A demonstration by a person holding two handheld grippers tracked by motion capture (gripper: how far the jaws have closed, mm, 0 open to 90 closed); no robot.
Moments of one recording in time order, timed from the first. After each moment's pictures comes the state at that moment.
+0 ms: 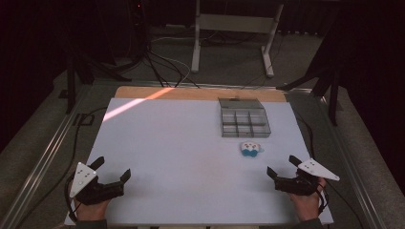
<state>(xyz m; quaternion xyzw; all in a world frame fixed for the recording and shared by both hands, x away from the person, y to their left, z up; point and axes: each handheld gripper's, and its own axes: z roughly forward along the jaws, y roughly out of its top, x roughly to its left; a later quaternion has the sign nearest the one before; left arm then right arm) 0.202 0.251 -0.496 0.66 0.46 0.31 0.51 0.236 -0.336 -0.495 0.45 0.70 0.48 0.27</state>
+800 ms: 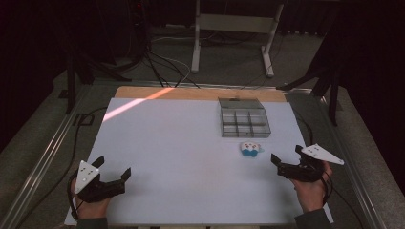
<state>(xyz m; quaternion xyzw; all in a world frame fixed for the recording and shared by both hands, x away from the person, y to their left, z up) 0.209 0.251 -0.502 0.67 0.47 0.31 0.49 0.253 -0.335 -0.456 0.49 0.69 0.44 0.28</state>
